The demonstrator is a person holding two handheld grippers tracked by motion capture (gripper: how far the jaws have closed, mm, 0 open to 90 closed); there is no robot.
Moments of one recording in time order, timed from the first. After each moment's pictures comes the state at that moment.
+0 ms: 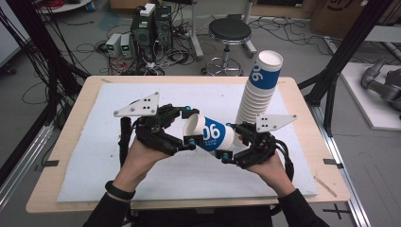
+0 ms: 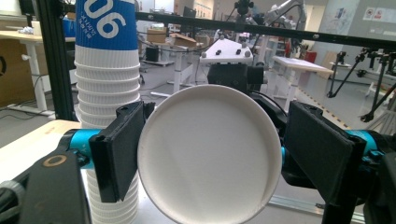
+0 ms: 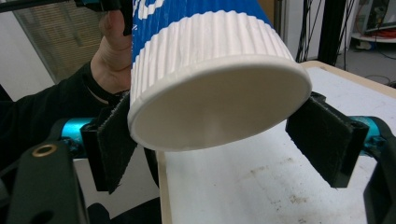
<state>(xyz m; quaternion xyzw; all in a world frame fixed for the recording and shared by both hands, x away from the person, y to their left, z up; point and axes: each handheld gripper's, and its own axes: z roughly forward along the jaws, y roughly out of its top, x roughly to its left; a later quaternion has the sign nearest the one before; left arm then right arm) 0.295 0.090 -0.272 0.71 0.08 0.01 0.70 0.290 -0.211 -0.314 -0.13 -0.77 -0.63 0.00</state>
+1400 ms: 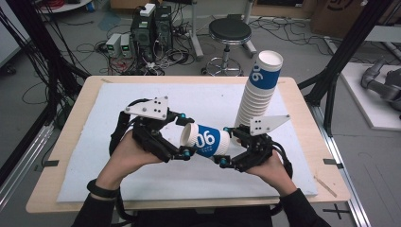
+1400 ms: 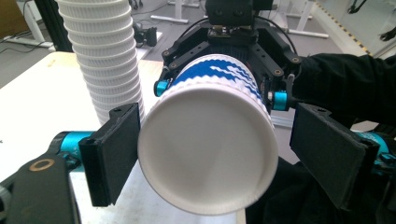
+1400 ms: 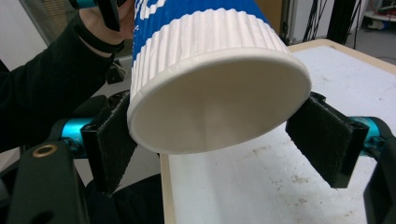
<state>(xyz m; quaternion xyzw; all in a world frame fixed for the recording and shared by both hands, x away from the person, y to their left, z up) 0.290 0.092 -0.257 0.83 0.07 0.01 0.56 0.290 -0.206 -0.317 -0.12 -0.80 -0.59 0.01</state>
